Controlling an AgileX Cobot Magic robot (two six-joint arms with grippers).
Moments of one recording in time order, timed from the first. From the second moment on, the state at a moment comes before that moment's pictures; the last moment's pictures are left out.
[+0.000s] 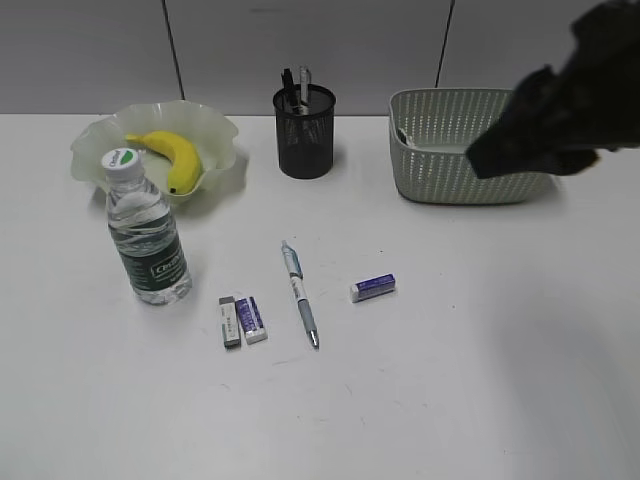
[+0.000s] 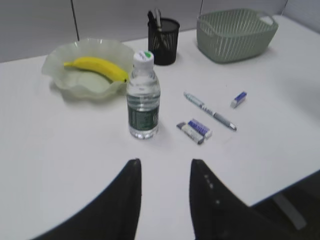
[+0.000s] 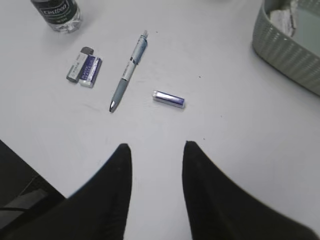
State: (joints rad) left arm -0.63 0.02 -0.56 0.14 1.02 -0.21; right arm 0.55 1.26 -1.06 0.17 0.78 -0.18
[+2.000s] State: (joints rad) left arm -0.63 0.02 -0.54 0.12 1.05 -0.16; right arm 0.72 2.49 -2.18 0.06 1.21 0.10
